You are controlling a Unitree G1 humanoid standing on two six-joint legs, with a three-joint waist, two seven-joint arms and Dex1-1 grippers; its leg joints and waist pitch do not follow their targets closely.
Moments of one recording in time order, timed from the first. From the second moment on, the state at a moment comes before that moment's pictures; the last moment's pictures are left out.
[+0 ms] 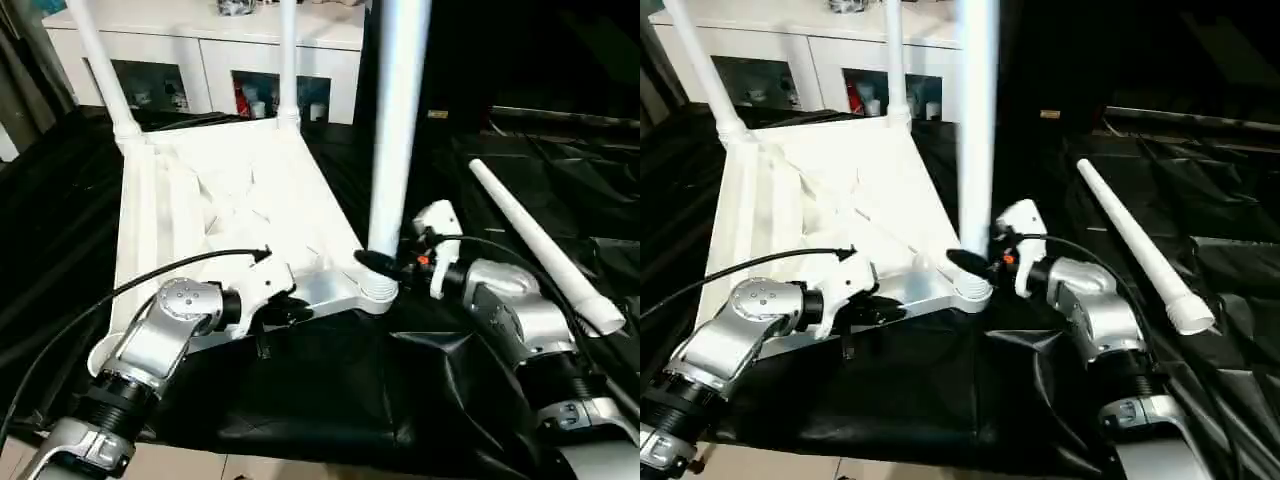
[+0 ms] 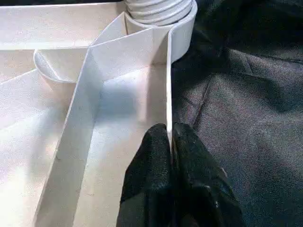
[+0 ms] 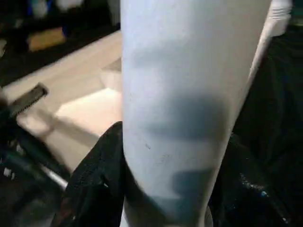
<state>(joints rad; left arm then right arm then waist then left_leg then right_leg) -0.43 0.43 -0.30 0.30 -0.01 0.22 -1.00 -0.51 -0.25 0.00 0.53 0.30 0.21 0.86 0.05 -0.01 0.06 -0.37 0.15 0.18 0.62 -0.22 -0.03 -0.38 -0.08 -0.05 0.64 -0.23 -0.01</state>
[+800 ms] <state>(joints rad) -0.46 0.41 -0.31 0.33 -0.01 0.20 -1.00 -0.33 -0.11 -0.03 0.51 0.27 -0.20 0.66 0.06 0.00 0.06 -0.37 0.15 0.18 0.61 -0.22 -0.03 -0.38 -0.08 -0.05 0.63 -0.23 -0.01</state>
